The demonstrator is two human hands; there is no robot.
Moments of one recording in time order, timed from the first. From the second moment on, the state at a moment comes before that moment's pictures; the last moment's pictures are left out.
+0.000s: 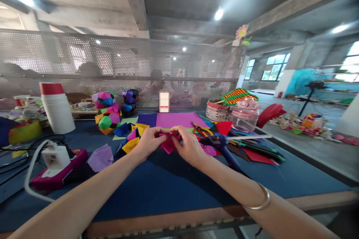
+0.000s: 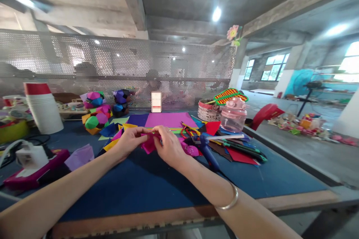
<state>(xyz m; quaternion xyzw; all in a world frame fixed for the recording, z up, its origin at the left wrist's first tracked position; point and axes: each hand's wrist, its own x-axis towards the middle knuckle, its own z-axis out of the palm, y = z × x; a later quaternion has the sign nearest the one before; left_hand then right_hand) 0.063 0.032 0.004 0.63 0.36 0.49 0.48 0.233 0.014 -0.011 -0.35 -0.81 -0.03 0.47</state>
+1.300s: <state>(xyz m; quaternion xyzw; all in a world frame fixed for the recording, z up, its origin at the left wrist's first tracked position) 0.066 0.032 -0.001 0.65 0.38 0.48 0.45 0.238 0.011 -0.001 -0.32 -0.79 0.15 0.50</state>
